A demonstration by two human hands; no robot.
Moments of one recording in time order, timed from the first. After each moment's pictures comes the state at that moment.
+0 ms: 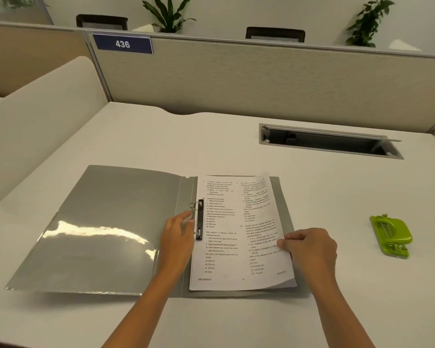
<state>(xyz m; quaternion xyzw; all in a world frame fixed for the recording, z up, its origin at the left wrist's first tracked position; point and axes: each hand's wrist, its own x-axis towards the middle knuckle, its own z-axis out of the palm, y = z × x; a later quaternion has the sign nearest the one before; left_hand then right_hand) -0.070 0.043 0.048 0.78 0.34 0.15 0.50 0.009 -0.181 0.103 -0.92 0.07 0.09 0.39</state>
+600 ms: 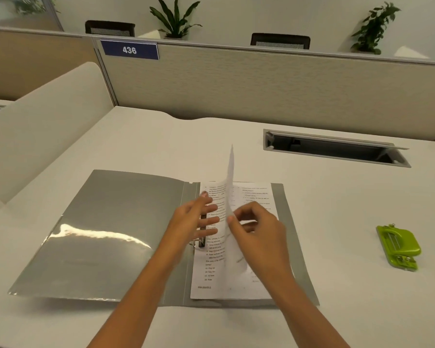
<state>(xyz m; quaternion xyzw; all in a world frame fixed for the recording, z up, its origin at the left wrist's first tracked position) -0.050 0.046 0.118 0.63 0.29 0.06 0.72 -0.026 -0.101 0.153 -0.84 -0.14 0.07 0.53</state>
